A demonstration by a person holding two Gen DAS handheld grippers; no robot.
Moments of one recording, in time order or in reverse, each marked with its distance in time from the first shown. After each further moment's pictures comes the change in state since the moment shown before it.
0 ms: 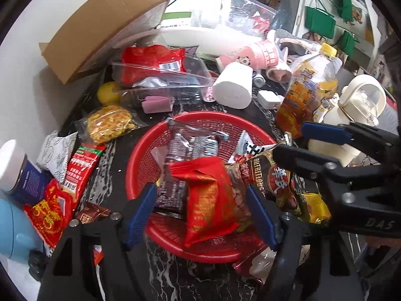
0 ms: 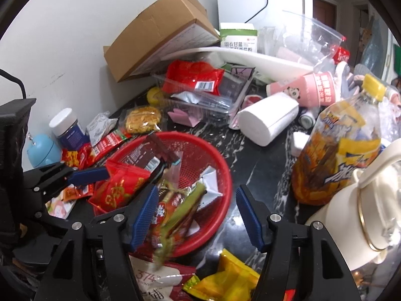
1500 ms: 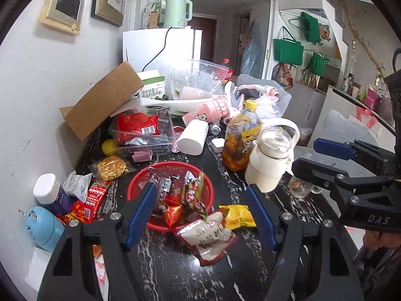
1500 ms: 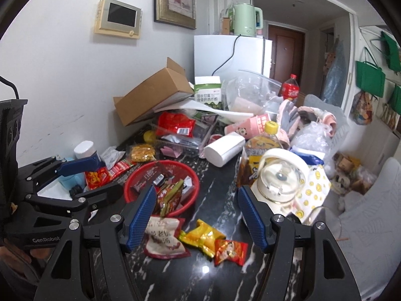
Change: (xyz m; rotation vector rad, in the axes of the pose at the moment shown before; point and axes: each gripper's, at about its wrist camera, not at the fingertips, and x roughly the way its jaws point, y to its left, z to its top) left arm -0.163 -0.062 -0.017 0.080 -0.253 -0.076; right arm -0.187 0.017 -0.034 0.040 -0.209 -0.148
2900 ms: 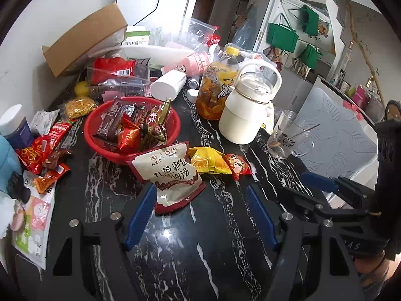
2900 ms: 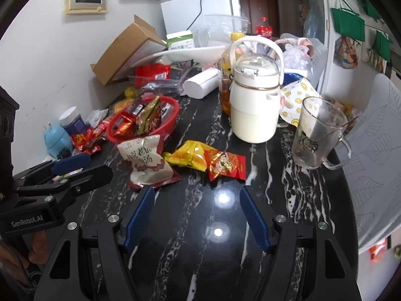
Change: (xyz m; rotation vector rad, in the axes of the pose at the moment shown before) left arm 0.036 -0.023 -0.087 -0.108 0.143 -0.132; right arm 0.009 -0.023 -0.124 0.192 0.170 -0.027
